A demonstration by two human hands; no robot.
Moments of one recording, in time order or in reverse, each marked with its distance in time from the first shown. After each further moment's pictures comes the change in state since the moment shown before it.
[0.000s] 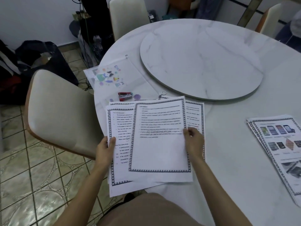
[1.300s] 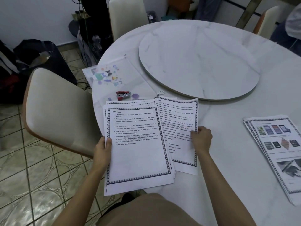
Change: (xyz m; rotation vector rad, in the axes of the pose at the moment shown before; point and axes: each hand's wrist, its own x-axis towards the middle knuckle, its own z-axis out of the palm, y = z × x) left_hand -0.002 -0.008 0.002 0.150 0.070 0.068; right_hand 0.034 0.016 -0.020 -0.337 0.046 0.138
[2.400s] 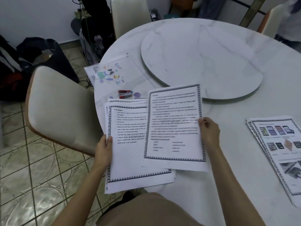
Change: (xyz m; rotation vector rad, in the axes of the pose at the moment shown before) left_hand -0.001 0.000 -0.002 0.002 -0.013 0.010; right_hand 0.001 -0.016 -0.031 0.247 -0.046 -0.227
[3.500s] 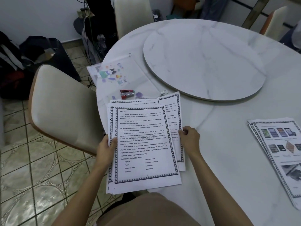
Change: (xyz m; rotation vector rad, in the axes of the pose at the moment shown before) left_hand -0.006 0.008 -0.003 0.019 -0.031 -0.036; right_hand -0.028 0.005 0.053 -0.137 -0.155 0.043
